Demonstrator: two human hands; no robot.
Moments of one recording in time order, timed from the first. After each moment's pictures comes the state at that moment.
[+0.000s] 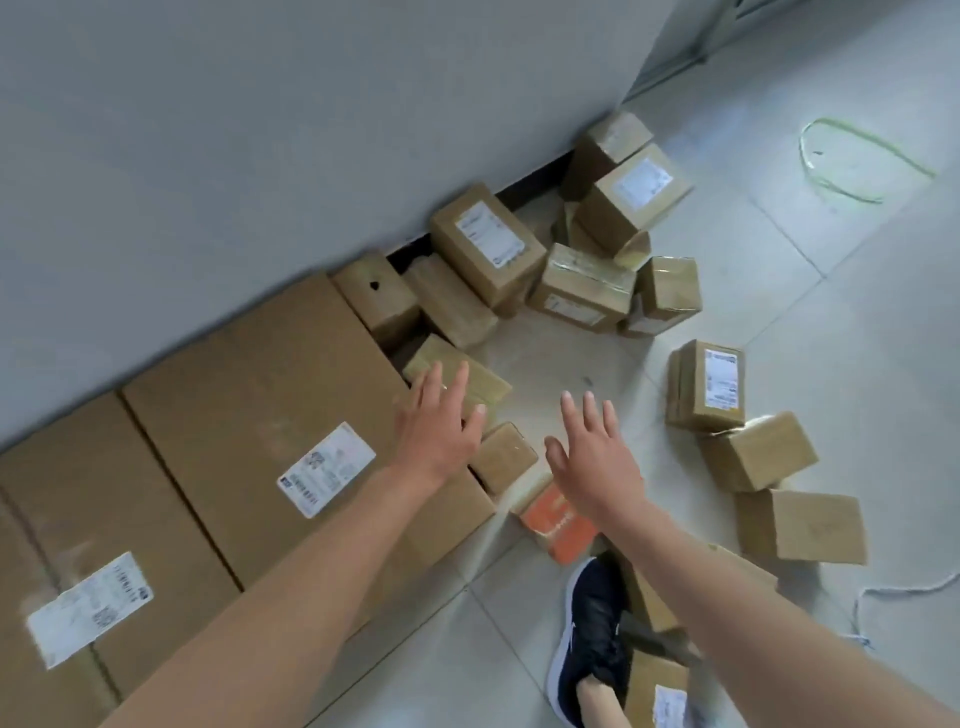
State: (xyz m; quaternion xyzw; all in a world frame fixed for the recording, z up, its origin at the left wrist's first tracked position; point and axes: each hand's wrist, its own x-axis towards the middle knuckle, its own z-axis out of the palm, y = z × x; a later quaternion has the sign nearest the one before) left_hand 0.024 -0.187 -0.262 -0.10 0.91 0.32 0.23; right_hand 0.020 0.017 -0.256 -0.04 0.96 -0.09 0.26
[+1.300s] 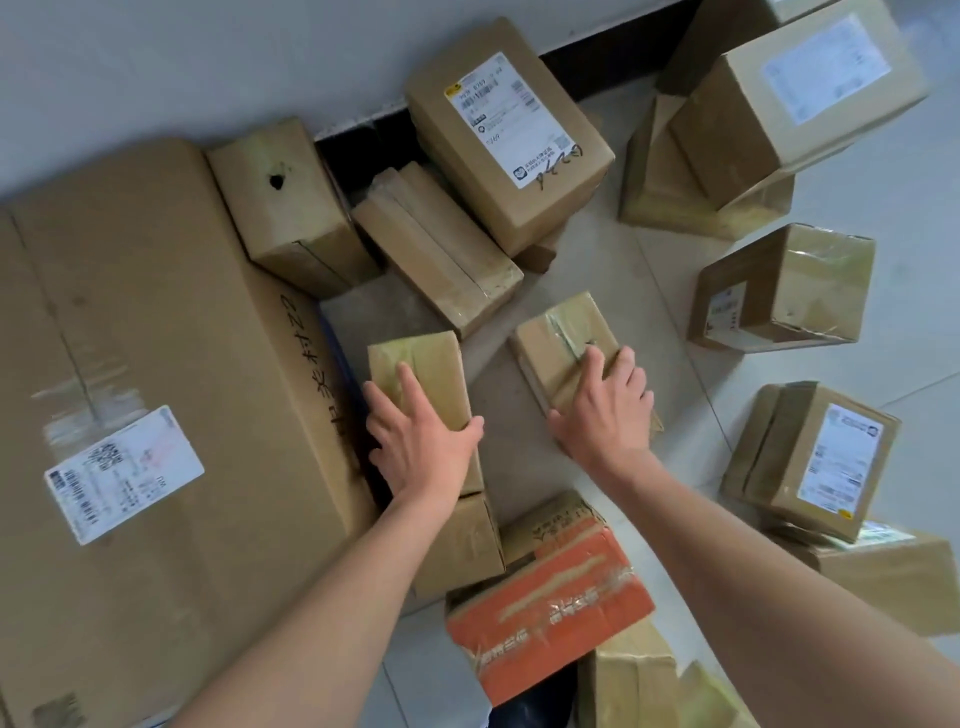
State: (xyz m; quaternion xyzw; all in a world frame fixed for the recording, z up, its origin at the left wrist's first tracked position) left_hand -0.063 -0.049 -0.515 -0.46 0.84 0.20 0.21; right_hand -0.167 0.098 -0.511 -0.09 0.96 0.02 0.26
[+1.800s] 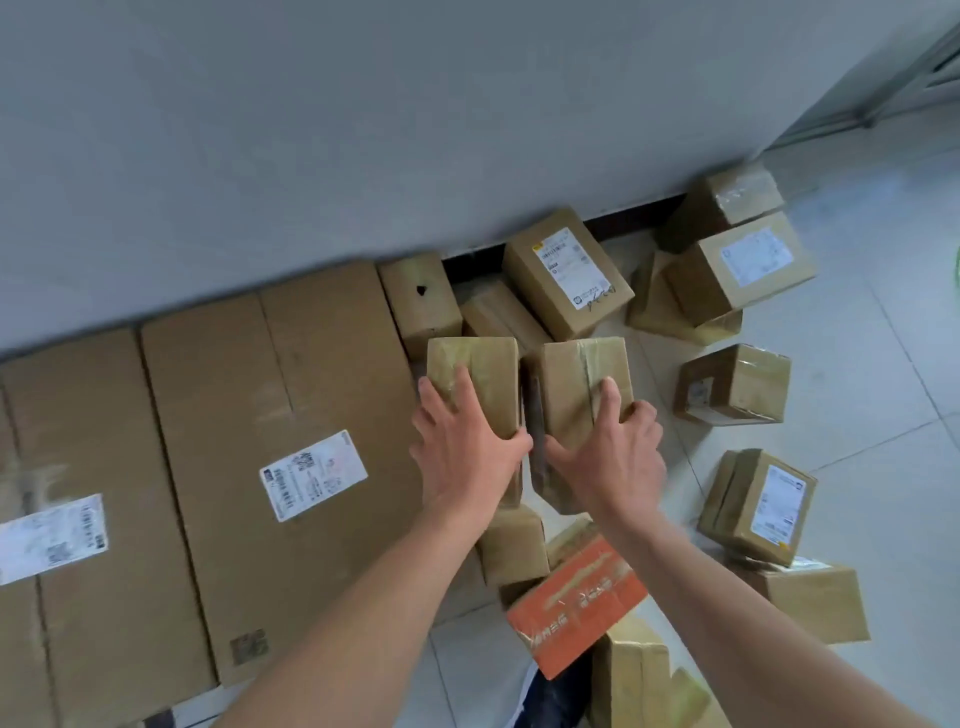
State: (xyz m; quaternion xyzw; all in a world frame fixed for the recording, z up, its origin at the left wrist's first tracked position) left_hand -0.049 -0.128 -0.315 -0.41 0.87 0.25 0.10; right_hand -0.113 0.002 -0.300 -0.02 0.98 -0.05 0.18
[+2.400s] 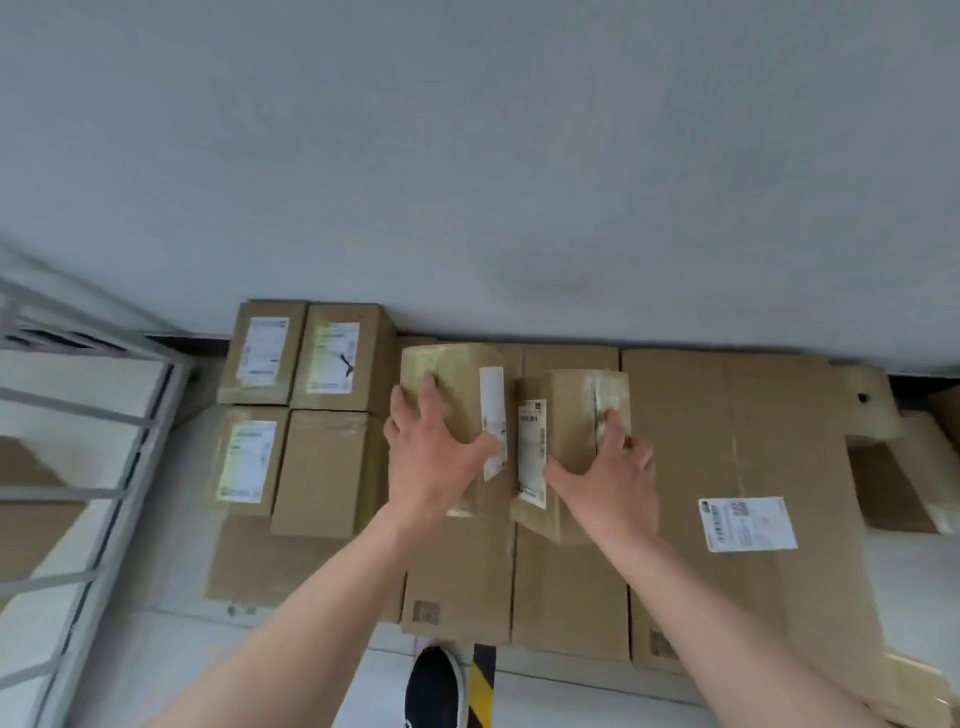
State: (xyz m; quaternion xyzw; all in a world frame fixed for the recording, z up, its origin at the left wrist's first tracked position) left_hand 0.372 -0.593 -0.188 -0.58 0.76 0.31 -0.01; right_hand 0.235 -0.457 -0.216 -0.22 0.91 -0.17 0.30
